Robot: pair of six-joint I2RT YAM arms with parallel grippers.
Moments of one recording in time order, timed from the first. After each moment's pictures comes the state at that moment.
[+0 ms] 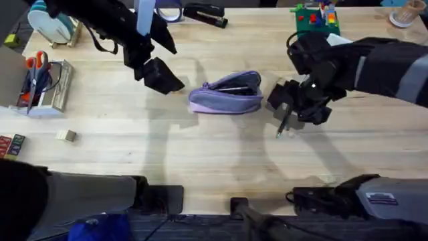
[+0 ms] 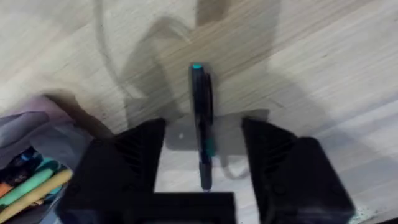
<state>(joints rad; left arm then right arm) 0.00 1.54 1.48 -1.37 0.55 1.24 0.36 1.51 0.87 -0.81 0.11 0.94</state>
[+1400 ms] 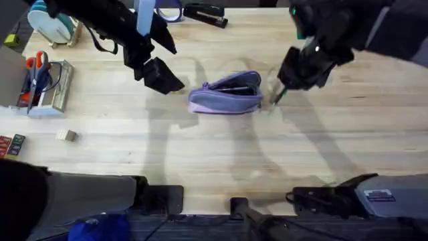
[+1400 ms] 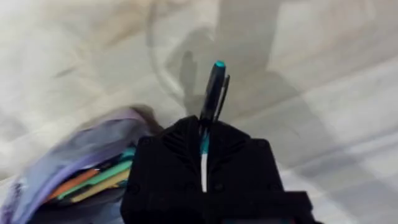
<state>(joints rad) 0.00 1.54 1.48 -1.36 0.55 1.24 0.36 1.57 1.18 -0.94 0.17 0.82</state>
